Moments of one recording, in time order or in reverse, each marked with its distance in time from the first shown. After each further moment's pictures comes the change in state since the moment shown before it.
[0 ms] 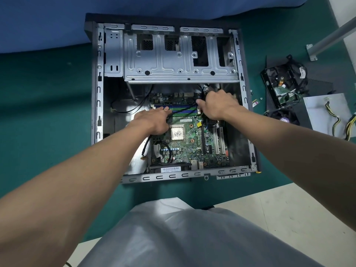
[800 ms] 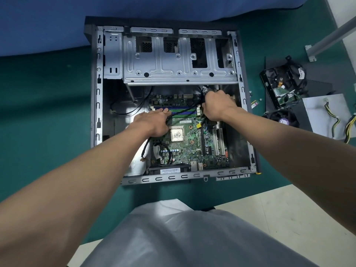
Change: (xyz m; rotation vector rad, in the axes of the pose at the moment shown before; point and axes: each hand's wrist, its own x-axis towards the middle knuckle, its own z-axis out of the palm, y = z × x) left_hand -0.003 0.002 -0.001 -0.009 0.011 0.010; right_hand 0.000 0.000 -0.001 -0.009 0.031 -0.010
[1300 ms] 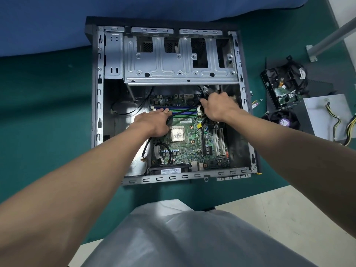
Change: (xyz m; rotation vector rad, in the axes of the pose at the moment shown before) left_hand -0.001 0.001 0.000 0.011 -0.009 -0.002; right_hand -0.003 0.001 0.002 0.116 -0.005 0.053
